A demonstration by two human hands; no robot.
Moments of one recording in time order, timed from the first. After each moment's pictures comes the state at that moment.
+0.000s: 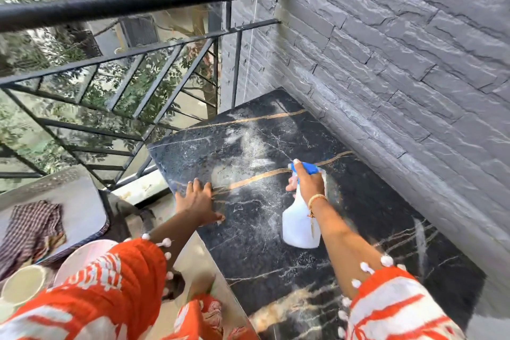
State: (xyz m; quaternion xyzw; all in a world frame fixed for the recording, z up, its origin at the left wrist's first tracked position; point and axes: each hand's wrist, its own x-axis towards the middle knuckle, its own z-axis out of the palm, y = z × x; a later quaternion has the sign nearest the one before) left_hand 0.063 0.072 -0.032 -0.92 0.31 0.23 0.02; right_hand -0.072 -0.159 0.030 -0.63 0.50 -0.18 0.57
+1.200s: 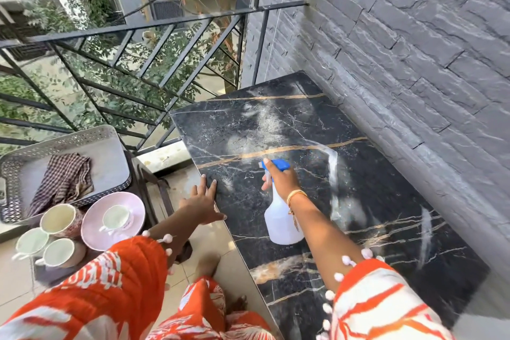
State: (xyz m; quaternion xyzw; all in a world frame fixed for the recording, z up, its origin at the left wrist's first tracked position) left_hand -0.013 0.135 -0.049 -0.90 0.27 0.34 0.04; right_hand -0.091 -0.068 0.017 -0.72 0.40 -0.01 0.58
